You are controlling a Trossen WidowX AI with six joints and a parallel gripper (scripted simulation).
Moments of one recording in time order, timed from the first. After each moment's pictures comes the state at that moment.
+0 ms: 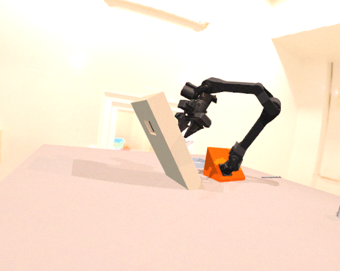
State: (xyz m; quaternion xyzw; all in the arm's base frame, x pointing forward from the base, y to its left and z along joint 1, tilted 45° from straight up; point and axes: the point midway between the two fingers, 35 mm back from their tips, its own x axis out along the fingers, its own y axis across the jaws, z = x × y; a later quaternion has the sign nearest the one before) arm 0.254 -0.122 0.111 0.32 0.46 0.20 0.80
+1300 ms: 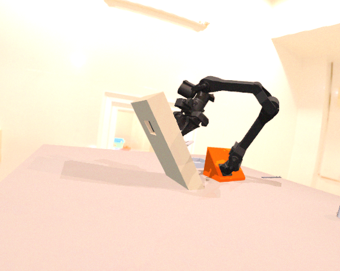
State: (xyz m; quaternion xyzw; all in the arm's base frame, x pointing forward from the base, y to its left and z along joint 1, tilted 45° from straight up) arm 0.268 -0.123 0.113 0.32 0.46 0.20 0.80
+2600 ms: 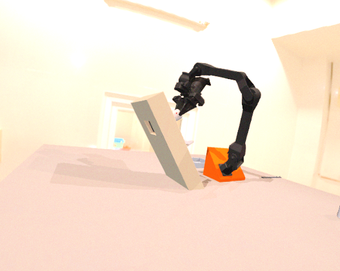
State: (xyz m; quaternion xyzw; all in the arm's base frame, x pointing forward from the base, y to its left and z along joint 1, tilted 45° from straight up) arm 0.242 -0.230 0.119 0.34 0.46 0.18 0.80
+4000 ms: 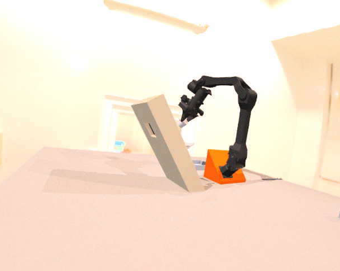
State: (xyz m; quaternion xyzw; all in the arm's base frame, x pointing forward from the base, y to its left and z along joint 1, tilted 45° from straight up) arm 0.107 -0.345 0.001 0.52 0.57 -0.27 0.58
